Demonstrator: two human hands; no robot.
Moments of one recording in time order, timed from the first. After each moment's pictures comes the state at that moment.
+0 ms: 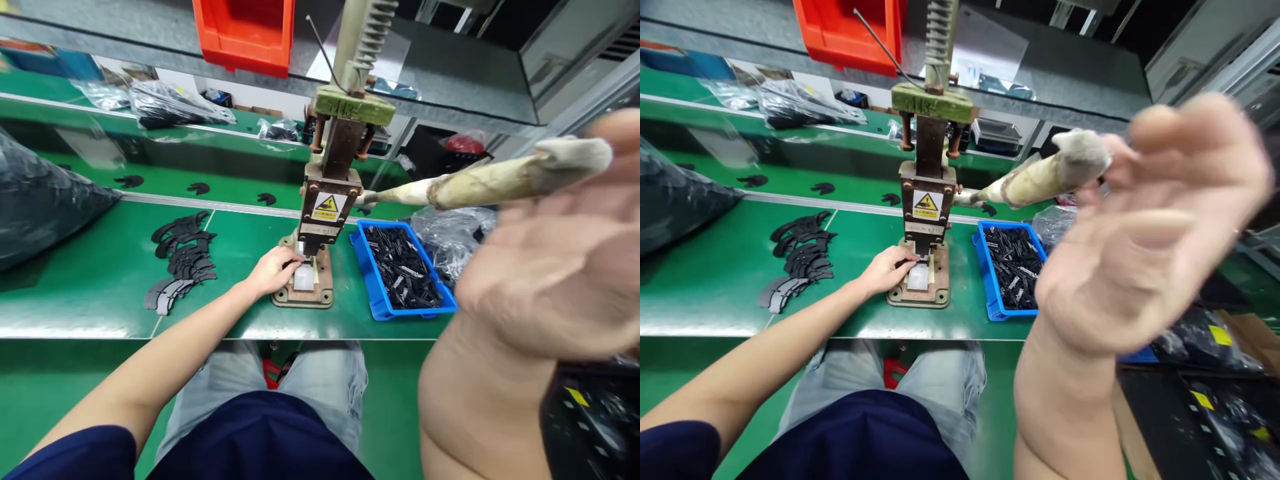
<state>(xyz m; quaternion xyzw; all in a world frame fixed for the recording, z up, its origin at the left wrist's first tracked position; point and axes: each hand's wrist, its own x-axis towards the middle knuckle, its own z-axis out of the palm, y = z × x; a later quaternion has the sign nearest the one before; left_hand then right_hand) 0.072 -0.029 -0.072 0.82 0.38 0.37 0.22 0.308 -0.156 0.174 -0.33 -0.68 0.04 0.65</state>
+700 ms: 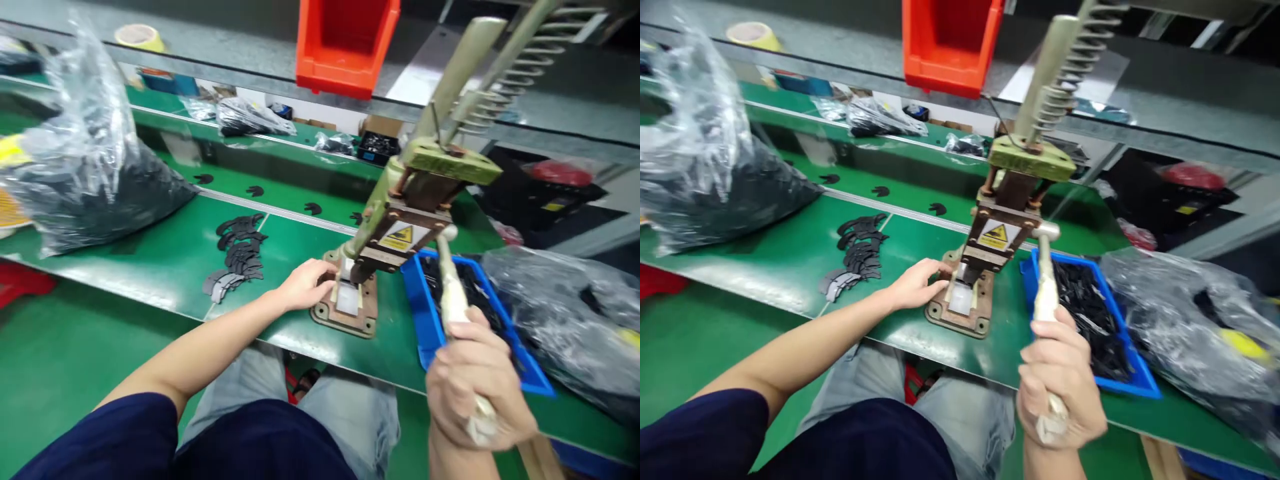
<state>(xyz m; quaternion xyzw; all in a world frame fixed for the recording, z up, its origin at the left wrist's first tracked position) 0.042 -0.040 -0.048 0.80 0.42 0.33 0.26 0.293 -0.160 0.035 -0.31 -0.64 -0.04 0.70</state>
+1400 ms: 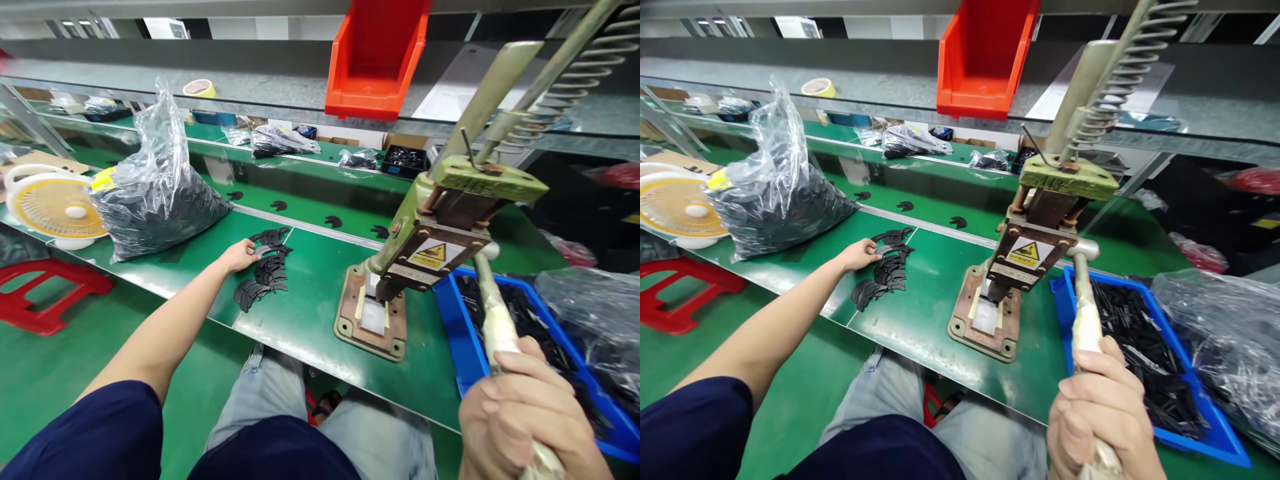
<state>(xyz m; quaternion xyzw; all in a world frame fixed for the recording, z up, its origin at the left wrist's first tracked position) -0.210 0.021 -0.070 0.53 0.77 0.26 0.23 0.292 -0.134 0.024 -0.27 -0.56 -0.12 0.77</state>
